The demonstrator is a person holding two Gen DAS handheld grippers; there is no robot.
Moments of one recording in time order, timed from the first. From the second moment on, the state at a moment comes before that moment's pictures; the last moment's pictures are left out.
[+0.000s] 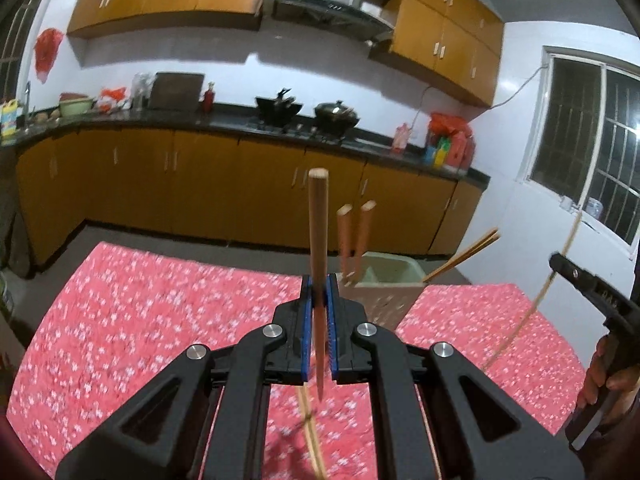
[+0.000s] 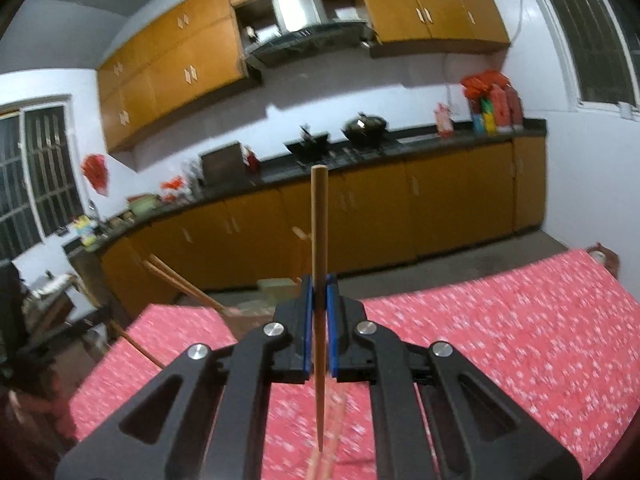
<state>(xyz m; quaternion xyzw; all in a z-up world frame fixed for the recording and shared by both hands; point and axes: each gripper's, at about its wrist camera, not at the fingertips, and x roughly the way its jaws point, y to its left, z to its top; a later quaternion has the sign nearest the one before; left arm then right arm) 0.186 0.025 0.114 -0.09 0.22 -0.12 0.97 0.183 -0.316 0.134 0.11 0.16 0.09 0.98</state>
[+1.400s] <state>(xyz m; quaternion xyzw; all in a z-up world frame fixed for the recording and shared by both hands) 0.247 -0.002 0.144 -0.16 0.12 -0.10 0.97 0.246 -0.283 0.142 0.12 0.08 0.06 0.99</state>
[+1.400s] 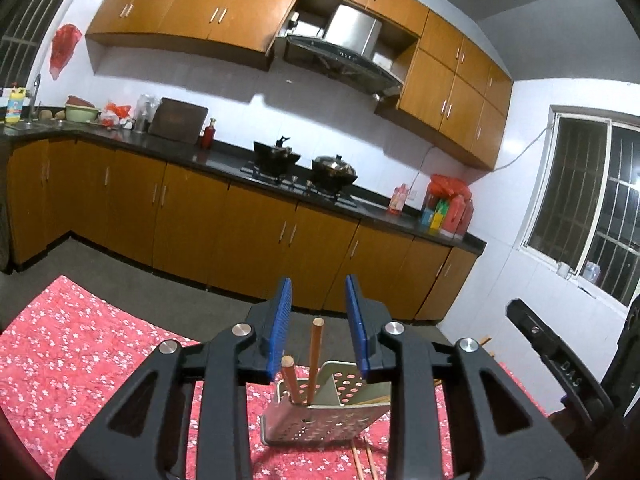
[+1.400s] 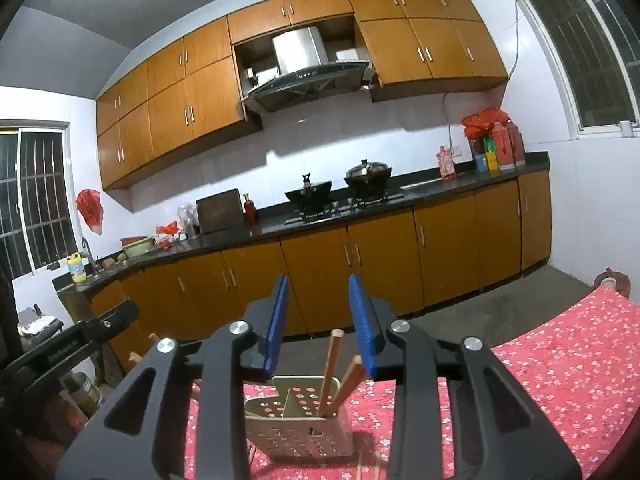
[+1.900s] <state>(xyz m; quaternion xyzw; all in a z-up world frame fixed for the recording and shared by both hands) 0.215 0.023 0.023 -0.09 0.30 -0.06 0.95 0.228 -0.319 -0.029 0.14 0.39 0.05 0.91</state>
